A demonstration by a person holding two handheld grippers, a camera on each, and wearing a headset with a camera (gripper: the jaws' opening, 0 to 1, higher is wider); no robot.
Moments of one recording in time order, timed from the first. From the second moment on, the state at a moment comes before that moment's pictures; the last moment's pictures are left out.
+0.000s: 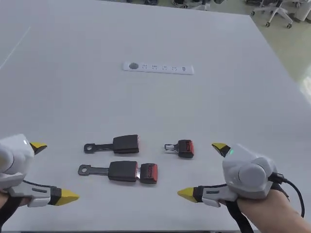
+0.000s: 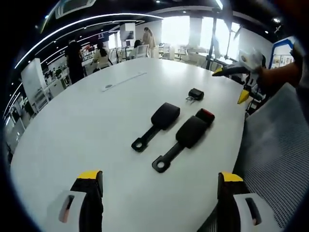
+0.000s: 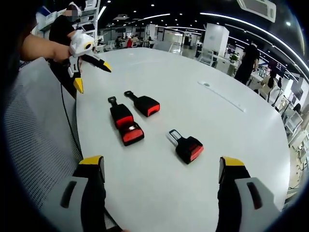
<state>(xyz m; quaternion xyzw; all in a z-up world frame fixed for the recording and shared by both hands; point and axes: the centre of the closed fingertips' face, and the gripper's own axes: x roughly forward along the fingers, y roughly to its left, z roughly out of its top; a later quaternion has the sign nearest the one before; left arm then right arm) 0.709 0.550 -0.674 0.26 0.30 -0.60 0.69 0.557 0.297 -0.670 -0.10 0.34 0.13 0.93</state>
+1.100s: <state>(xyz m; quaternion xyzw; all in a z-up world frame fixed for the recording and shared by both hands) 0.712 0.539 -0.650 0.17 0.29 -0.60 0.73 0.545 0.287 -0.670 -0.09 0.34 0.11 0.93</state>
